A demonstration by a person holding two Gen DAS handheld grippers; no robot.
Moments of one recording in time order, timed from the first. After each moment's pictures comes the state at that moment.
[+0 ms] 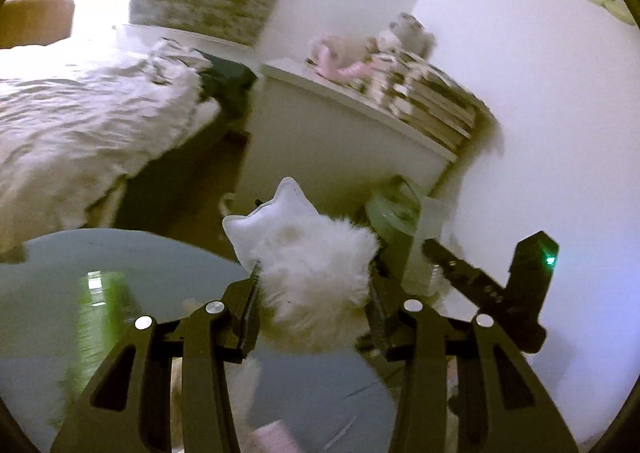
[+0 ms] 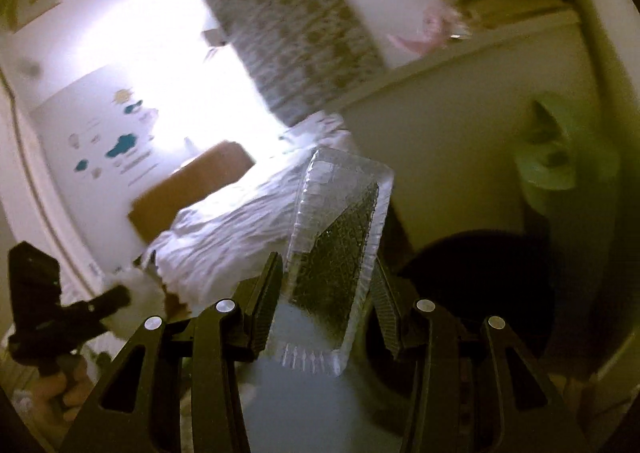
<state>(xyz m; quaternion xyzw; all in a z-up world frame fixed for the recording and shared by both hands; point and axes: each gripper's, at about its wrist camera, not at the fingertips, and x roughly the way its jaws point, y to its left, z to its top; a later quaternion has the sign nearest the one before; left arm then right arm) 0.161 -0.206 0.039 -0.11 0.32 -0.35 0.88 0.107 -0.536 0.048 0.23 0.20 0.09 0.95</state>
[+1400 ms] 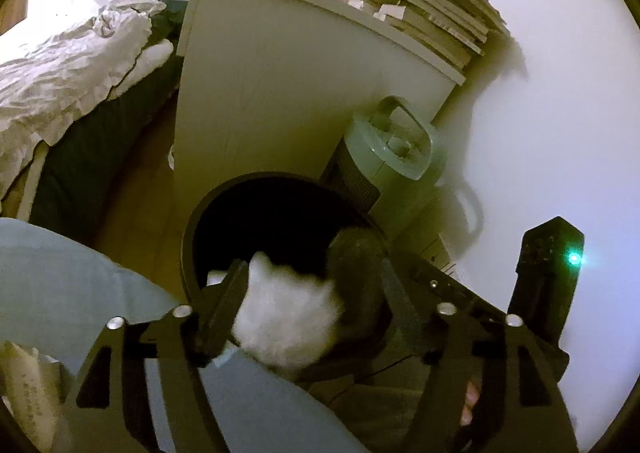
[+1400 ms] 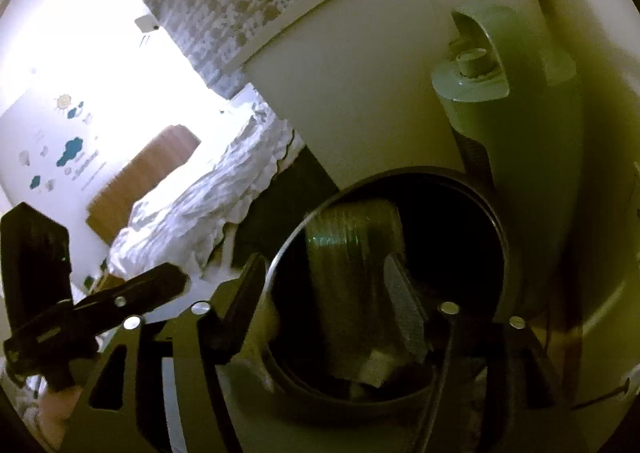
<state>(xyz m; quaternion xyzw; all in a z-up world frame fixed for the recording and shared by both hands) 0.211 -0.345 -0.037 -0.05 0.40 -0.38 0.84 0.135 -0.575 -0.038 0.27 0.28 0.02 0.92</state>
